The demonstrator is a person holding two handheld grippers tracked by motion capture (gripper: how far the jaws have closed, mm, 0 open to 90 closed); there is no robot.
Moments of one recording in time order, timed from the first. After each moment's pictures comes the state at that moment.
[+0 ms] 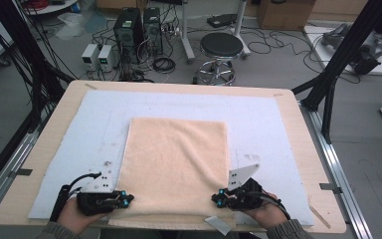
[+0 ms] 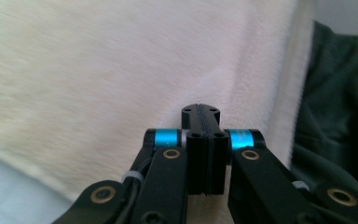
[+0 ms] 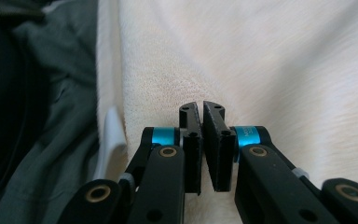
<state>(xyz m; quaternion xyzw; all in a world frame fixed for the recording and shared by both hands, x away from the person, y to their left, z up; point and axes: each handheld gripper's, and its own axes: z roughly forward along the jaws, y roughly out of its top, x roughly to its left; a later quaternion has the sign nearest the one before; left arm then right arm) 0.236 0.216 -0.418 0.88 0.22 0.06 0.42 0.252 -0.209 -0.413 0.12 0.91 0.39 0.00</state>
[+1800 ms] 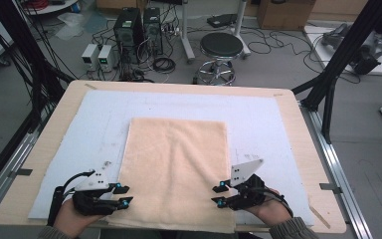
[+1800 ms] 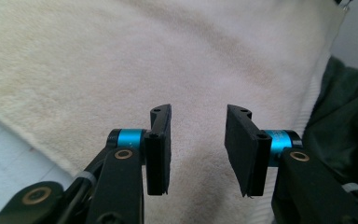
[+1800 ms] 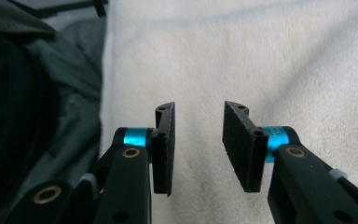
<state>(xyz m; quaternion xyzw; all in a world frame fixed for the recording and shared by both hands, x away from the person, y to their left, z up) 0.223 0.216 -0.414 0.87 0.25 0.07 0.43 0.254 -0.209 -0.399 0.11 0.91 0.40 0.00</state>
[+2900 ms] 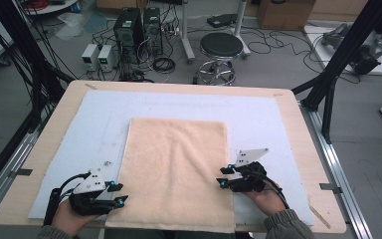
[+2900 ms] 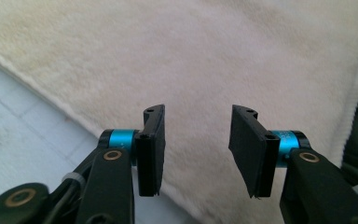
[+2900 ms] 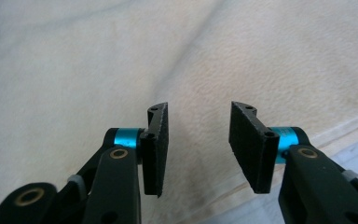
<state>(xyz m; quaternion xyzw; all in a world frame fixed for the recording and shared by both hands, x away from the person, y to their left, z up) 0.228 0.230 -0.423 0.86 0.27 0.11 0.42 0.296 -0.229 -0.423 0.22 0.88 0.41 0.05</state>
